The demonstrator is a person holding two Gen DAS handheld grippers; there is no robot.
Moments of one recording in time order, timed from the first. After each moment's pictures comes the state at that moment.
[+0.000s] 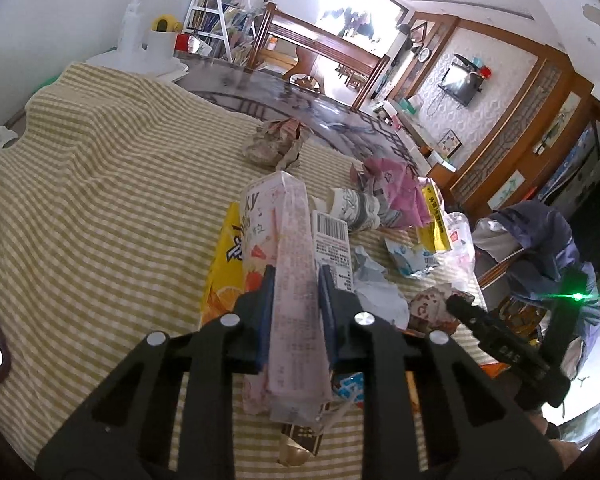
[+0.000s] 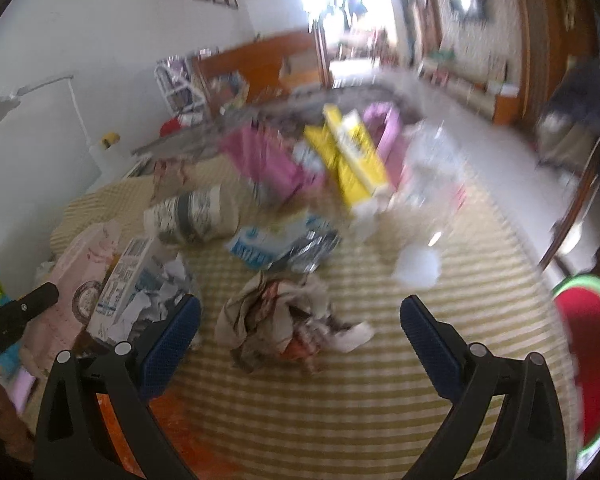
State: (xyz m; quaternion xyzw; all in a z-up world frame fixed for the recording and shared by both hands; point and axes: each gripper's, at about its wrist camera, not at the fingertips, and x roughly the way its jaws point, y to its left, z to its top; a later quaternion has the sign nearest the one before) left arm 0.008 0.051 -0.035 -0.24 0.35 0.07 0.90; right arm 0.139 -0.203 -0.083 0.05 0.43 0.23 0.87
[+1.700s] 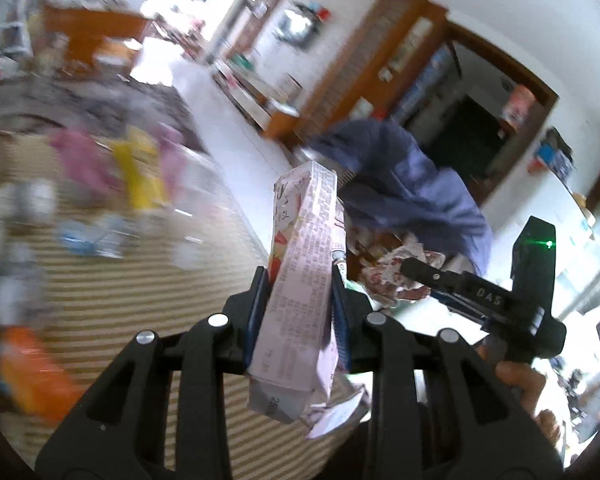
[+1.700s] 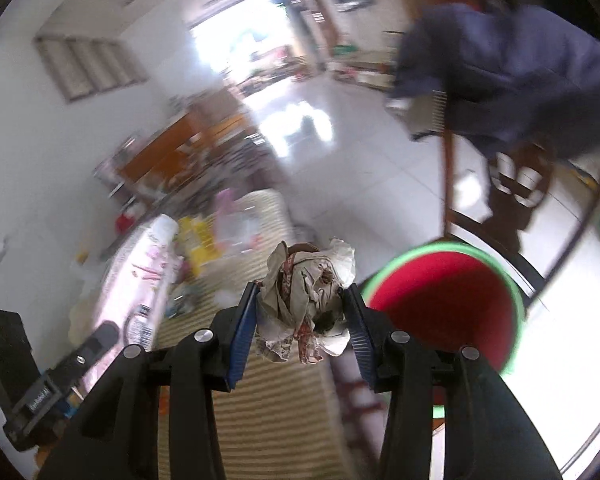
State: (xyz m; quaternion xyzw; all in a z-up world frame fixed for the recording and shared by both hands) left arm 0.075 -0.196 0.004 -0.19 0.36 -0.24 0.88; right arm 0.094 -0.461 0.007 0.19 0.40 0.08 0.89
